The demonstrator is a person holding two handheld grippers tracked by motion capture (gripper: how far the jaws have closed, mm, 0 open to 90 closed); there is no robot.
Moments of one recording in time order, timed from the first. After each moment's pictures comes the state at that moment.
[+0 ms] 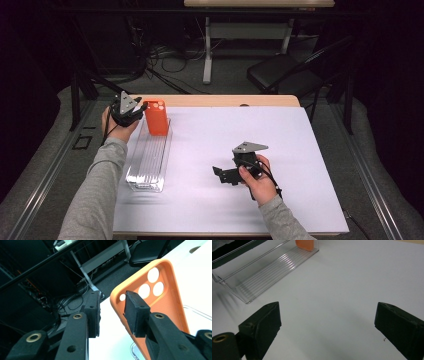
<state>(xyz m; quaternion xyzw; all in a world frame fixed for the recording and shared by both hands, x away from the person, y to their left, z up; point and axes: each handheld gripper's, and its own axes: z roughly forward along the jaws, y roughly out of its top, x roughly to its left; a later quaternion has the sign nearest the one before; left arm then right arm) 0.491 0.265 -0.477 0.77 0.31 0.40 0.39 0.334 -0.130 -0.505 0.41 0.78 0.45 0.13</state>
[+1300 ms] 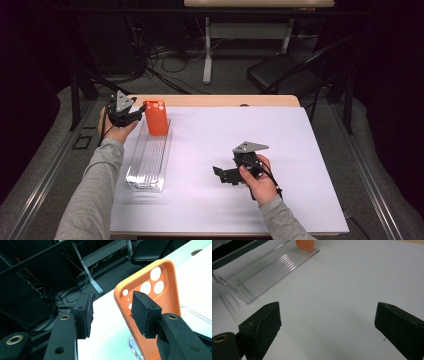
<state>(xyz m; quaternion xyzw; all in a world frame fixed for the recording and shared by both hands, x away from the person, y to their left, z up) 0.484 0.269 -0.469 0.76 0.35 0.38 0.39 0.334 -0.131 -0.504 0.41 0.78 0.45 0.13</state>
